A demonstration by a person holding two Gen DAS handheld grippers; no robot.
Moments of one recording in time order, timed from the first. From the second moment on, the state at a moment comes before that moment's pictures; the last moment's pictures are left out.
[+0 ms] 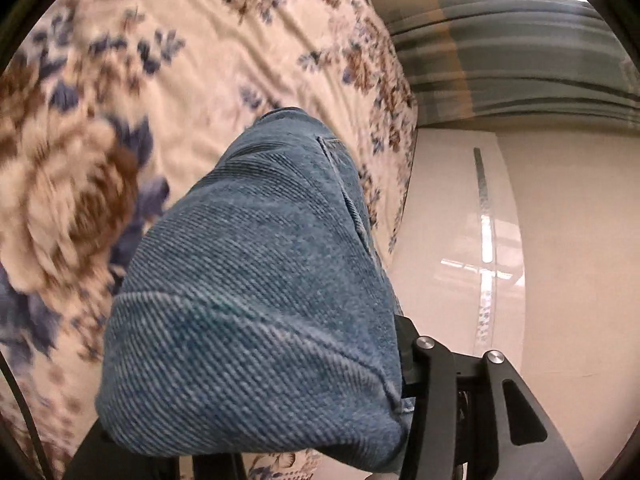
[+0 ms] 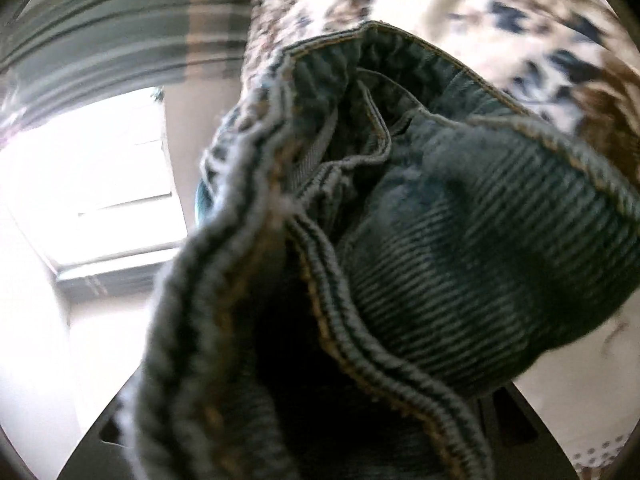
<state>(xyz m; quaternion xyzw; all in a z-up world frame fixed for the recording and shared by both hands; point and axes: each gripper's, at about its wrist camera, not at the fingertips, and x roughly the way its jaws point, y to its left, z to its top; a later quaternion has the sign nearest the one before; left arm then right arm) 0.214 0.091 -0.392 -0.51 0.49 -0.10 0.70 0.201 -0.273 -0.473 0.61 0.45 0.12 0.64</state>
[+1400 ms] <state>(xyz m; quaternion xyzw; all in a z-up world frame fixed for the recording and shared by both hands) 0.400 0.605 -0.553 -0.51 0.47 -0.03 0.72 0.555 0.275 -0.648 0.53 0.55 0.19 0.62</state>
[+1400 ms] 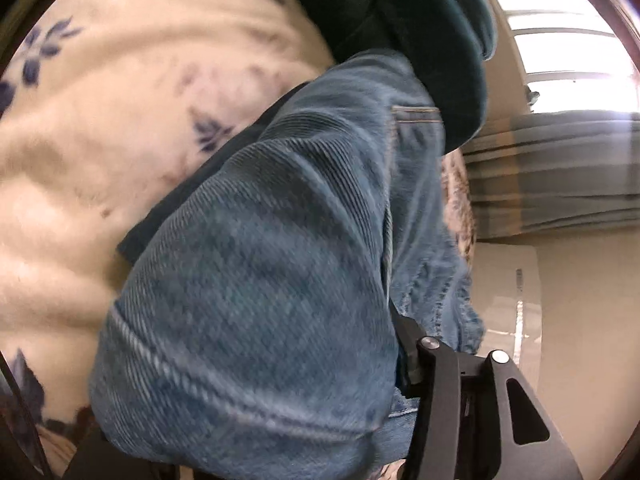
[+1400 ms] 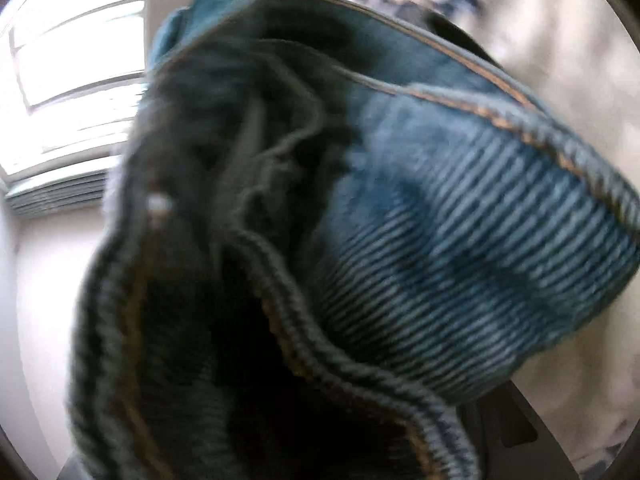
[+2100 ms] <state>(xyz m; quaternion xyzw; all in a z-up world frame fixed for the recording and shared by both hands) 0.405 0.541 -0.468 -0.11 0.61 0.03 0.78 0.512 0.300 -0.511 -0.01 0.59 -0.03 0.81</state>
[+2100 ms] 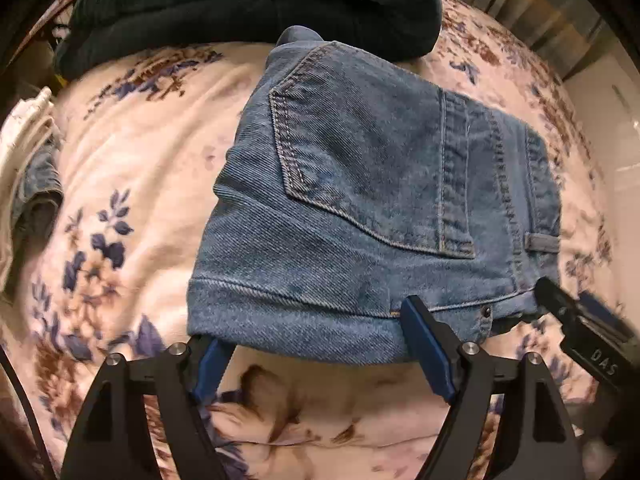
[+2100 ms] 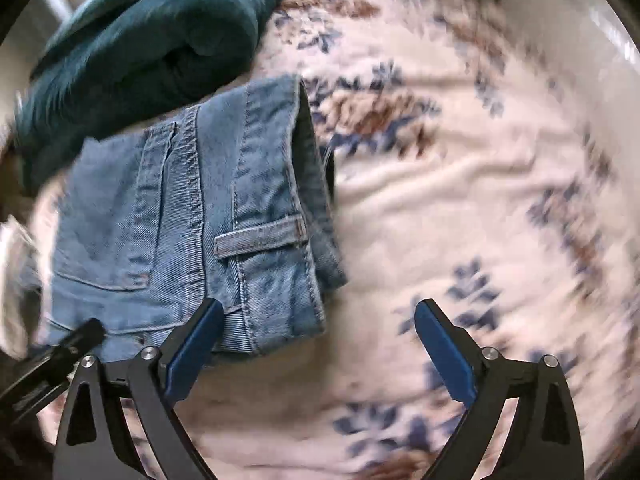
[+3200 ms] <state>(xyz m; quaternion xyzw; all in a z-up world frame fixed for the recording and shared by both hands) 0.187 0.496 -0.119 0.00 0.48 0.04 0.88 0.172 0.297 -0.091 -0.03 0.48 0.02 0.88</state>
